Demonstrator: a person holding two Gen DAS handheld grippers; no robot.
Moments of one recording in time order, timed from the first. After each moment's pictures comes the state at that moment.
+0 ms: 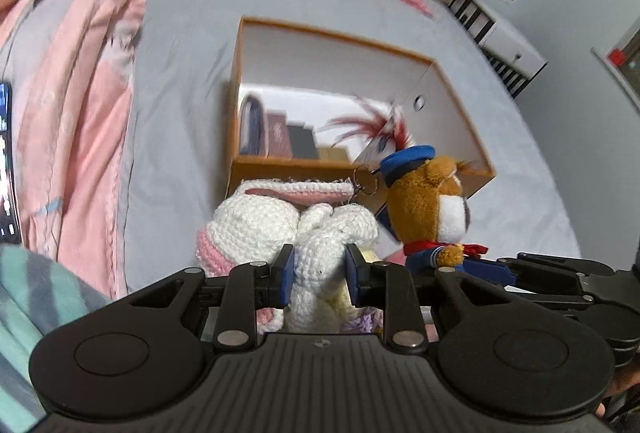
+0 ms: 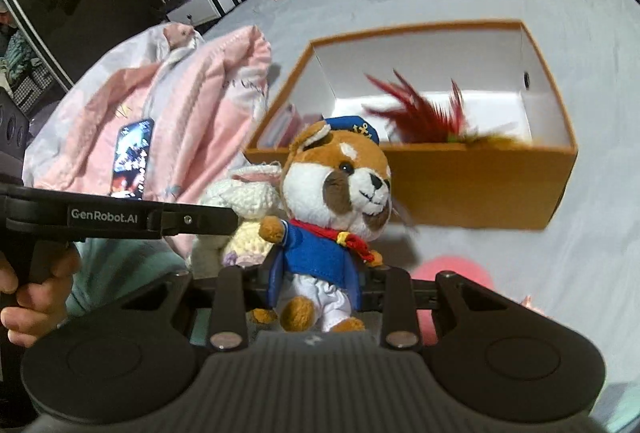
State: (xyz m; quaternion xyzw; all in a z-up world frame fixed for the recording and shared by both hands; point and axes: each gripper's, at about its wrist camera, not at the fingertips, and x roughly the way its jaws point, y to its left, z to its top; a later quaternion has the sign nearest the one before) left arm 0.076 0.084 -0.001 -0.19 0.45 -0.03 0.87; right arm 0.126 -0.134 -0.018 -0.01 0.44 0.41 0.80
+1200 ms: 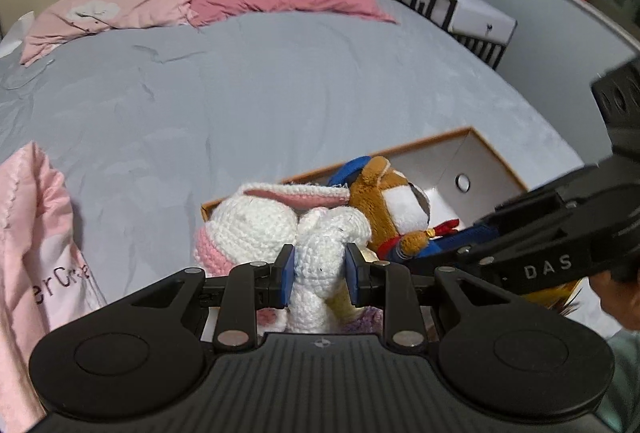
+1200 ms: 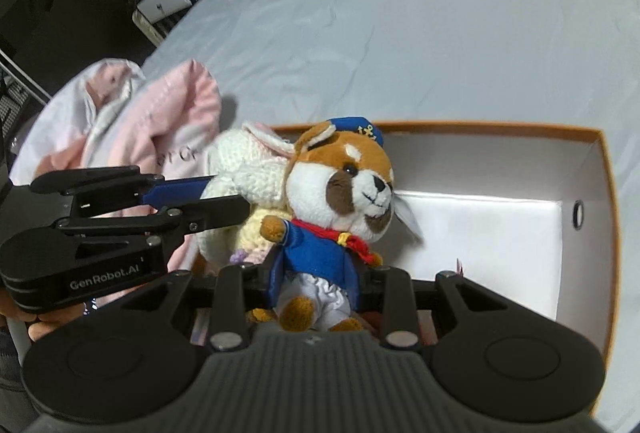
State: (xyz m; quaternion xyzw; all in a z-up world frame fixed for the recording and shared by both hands) left arm 0.269 0.118 -0.031 -0.02 0.44 -0.10 0.89; right arm 0.344 -0.005 -0.041 -0.03 0.52 0.40 0.75
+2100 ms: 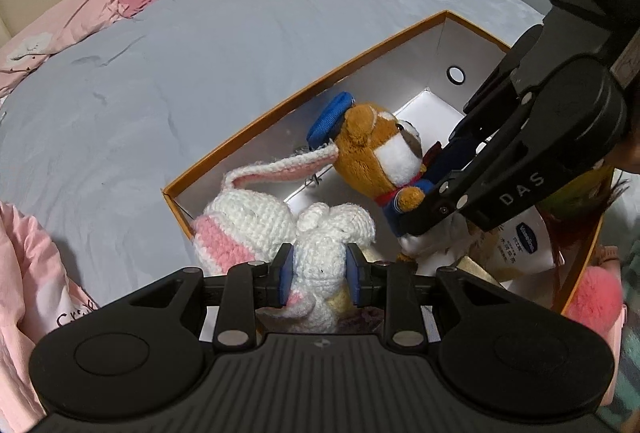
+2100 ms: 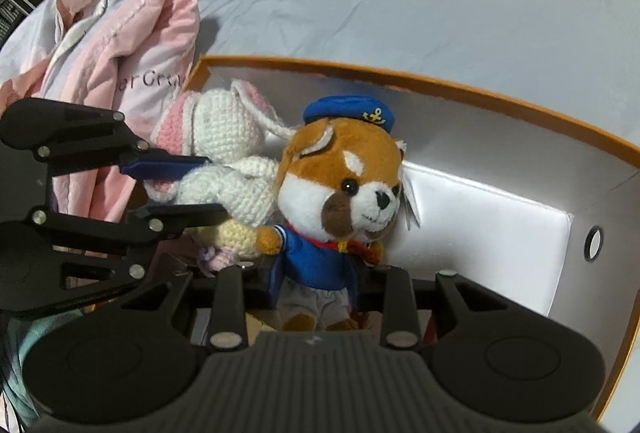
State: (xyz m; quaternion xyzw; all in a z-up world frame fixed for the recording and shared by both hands) left arm 0.282 0.102 -0.062 0.12 0.50 -0.16 0.84; right arm 0.367 0.019 -0.081 -0.14 0.57 0.42 0.70
